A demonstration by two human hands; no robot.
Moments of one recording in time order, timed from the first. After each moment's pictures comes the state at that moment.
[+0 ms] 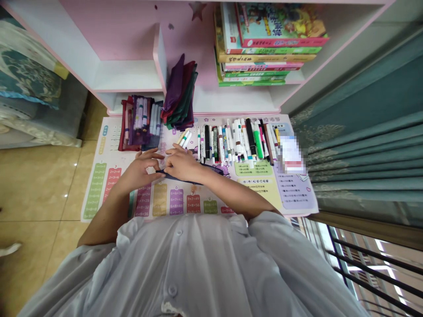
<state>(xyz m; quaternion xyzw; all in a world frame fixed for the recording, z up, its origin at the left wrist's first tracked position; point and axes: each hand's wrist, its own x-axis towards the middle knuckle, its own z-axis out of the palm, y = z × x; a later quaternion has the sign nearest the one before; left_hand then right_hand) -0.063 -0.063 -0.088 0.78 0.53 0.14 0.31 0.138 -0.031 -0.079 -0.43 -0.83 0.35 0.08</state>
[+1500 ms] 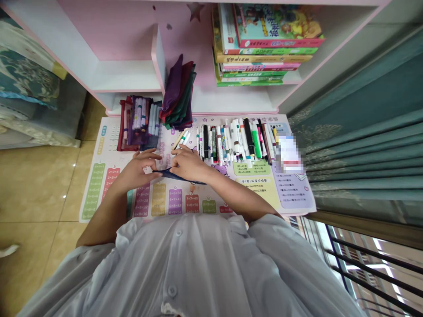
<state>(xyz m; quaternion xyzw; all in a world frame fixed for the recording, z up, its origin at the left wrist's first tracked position) -0.068 -0.061 -0.091 0.79 0.52 0.15 0.30 0.157 -0.034 -0.068 -0.46 -0.81 0.36 0.04</state>
